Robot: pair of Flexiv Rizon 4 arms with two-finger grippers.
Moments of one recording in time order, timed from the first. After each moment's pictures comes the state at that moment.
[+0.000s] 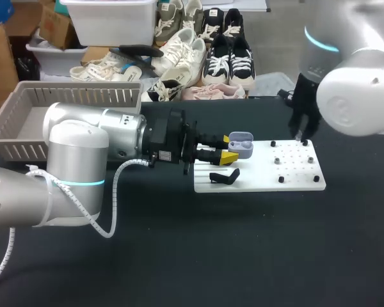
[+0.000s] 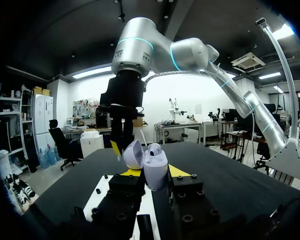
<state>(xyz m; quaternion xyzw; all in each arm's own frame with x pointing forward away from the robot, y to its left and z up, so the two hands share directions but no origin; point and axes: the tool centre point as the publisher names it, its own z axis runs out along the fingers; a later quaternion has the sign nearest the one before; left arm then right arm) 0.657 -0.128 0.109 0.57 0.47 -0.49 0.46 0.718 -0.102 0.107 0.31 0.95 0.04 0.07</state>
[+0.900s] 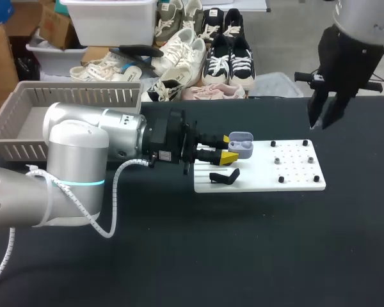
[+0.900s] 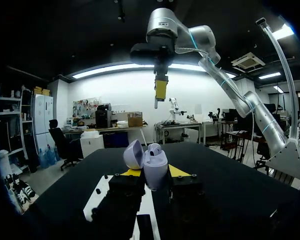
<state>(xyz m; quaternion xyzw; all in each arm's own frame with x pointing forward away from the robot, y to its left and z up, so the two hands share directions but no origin) 0.657 -0.128 0.109 0.57 0.47 -0.49 0.46 0.618 -0.096 0.220 0.05 1.00 0.06 0.06</state>
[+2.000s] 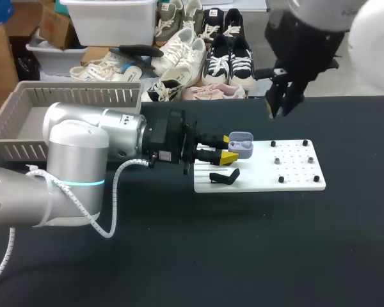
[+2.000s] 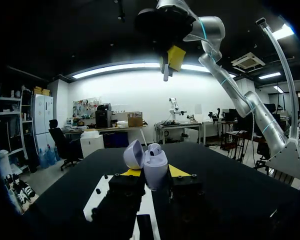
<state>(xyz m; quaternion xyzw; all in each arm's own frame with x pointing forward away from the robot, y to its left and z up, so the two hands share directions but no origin) 0.657 -0.128 0.109 0.57 0.47 -0.49 0.46 0.611 -0.018 0.253 -0.16 0.98 0.05 0.09</state>
